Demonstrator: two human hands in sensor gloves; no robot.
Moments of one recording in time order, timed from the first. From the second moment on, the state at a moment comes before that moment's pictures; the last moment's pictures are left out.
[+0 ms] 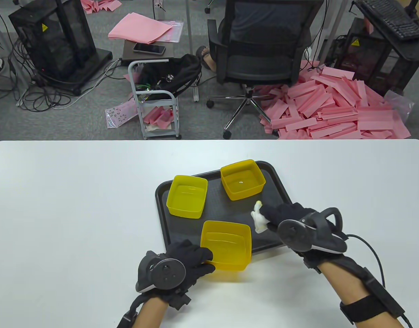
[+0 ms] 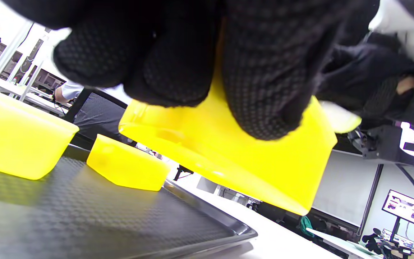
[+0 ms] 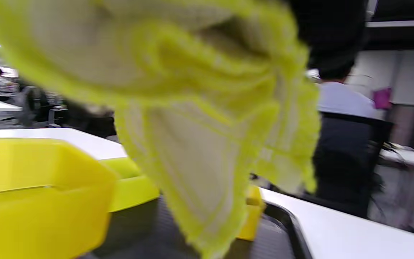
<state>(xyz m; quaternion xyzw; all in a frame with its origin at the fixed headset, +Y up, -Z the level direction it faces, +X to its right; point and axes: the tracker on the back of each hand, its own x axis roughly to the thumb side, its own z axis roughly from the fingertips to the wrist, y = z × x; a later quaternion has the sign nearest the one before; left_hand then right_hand) -0.117 -0.702 -0.252 0.13 -0.29 0.26 0.91 0.149 -0.593 -0.292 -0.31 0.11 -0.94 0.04</state>
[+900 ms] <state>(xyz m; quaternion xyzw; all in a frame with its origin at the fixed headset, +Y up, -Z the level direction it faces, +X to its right) -0.112 -0.700 -0.243 0.20 -0.29 0.26 0.90 0.058 -0.631 -0.290 -0.35 -0.06 -0.88 0.31</state>
